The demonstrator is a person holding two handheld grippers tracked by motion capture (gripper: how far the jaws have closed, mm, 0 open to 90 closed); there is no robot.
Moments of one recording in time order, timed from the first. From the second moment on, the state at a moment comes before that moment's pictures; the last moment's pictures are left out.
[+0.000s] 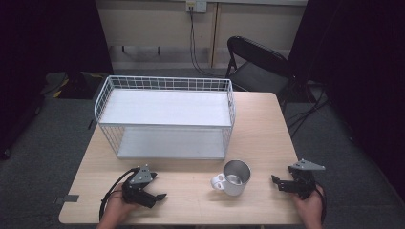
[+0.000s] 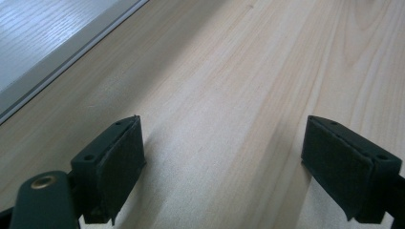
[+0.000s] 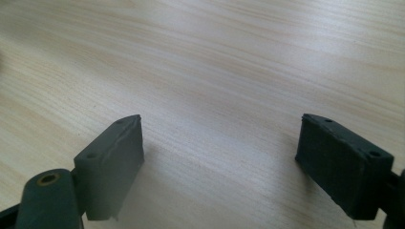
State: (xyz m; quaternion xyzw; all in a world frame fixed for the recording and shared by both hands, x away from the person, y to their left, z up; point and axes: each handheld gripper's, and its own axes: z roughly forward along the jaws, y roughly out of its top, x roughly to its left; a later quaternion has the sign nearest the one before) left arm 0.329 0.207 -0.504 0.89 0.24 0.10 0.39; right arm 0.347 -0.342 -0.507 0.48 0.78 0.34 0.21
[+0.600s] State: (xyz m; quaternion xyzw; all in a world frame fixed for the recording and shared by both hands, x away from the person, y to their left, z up) left arm 0.329 0.207 -0.504 0.88 0.24 0.10 0.39; right arm 0.343 -0.324 -0.485 0.45 0.80 0.36 0.17
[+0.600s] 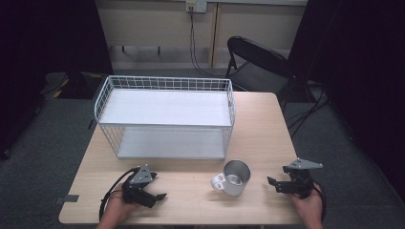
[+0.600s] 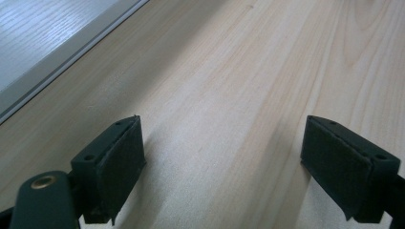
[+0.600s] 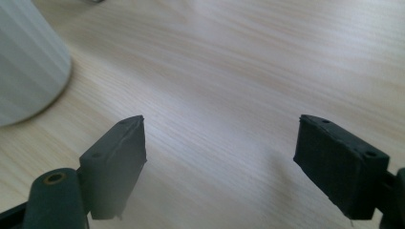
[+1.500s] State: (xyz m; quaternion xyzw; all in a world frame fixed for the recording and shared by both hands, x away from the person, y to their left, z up) left arm 0.329 0.207 -0.504 0.88 0.24 0.10 0.39; right arm 0.351 -0.295 -0.441 0.40 0.82 0.37 0.16
